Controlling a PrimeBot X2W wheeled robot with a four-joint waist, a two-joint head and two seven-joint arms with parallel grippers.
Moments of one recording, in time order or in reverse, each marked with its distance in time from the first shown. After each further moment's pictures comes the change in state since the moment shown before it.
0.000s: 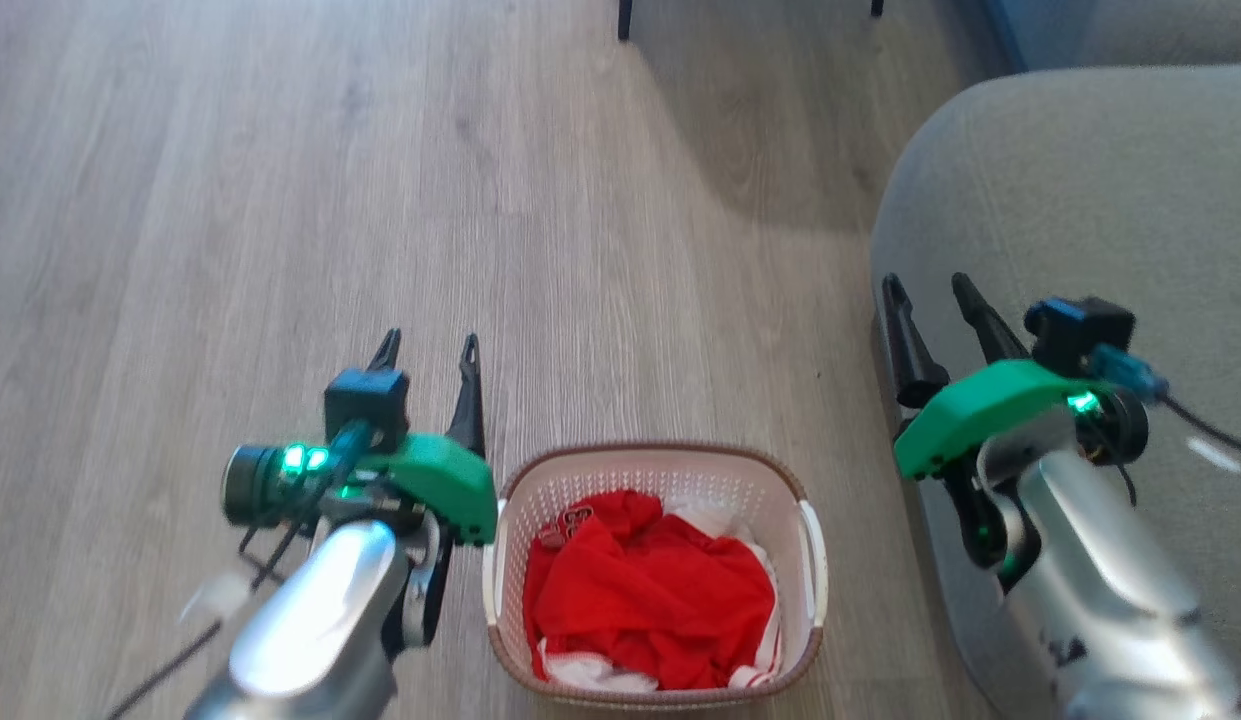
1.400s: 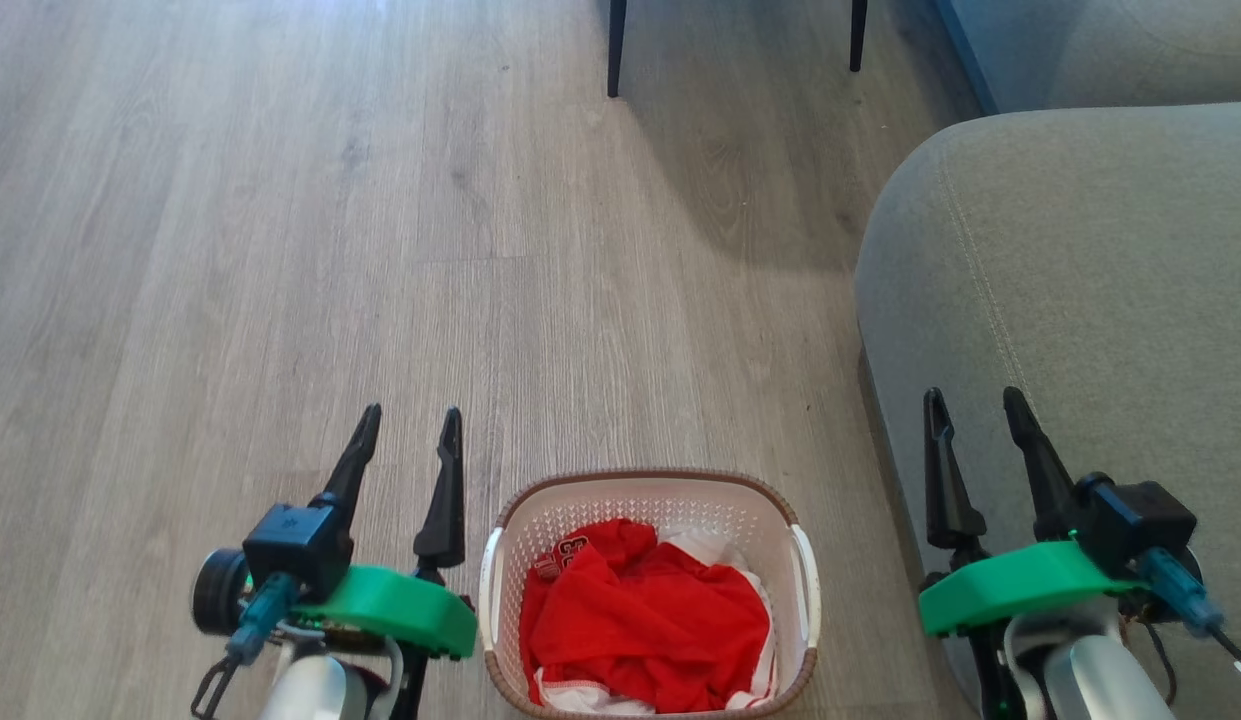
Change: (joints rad) left arm 0.436 -0.146 0.453 -0.402 0.334 -0.292 -0.006; right arm 0.490 0.135 -0.279 -0.533 -0.346 0.000 -0.004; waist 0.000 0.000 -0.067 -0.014
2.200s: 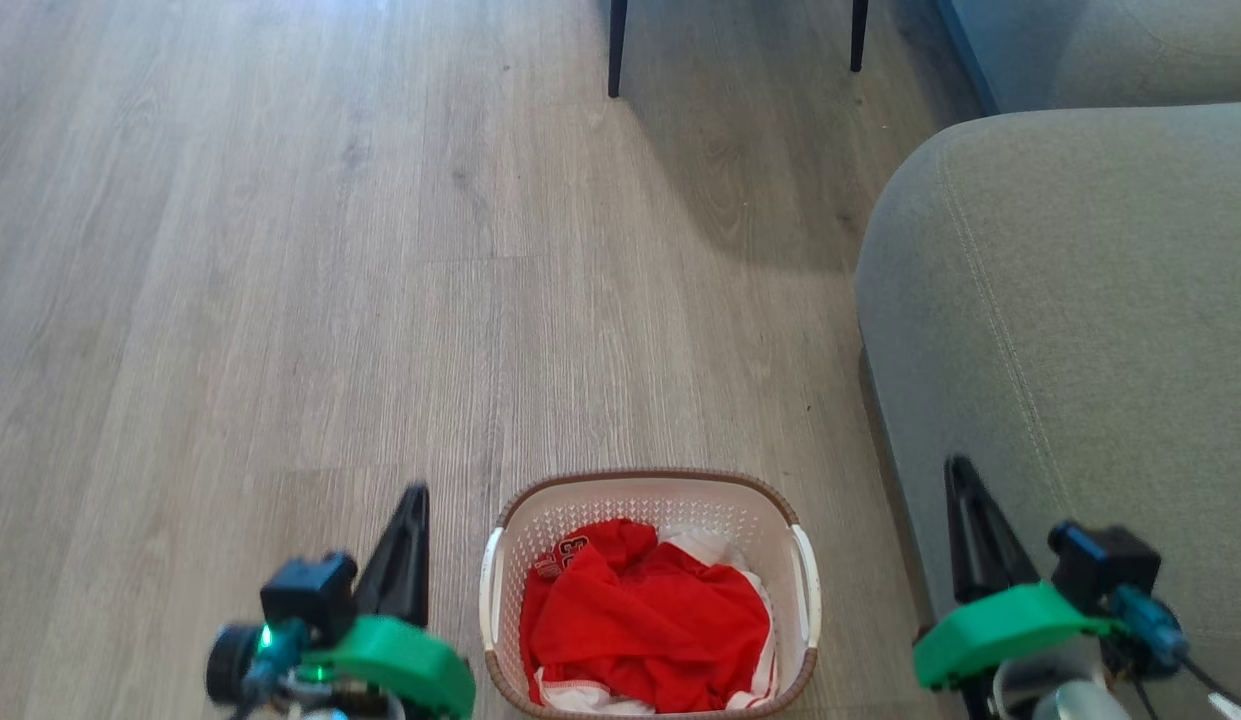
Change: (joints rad) left arm 0.050 0.001 -0.007 0.111 -0.040 -0.007 0.001; right arm 0.040 0.000 0.010 0.094 0.008 0.000 0.004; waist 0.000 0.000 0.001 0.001
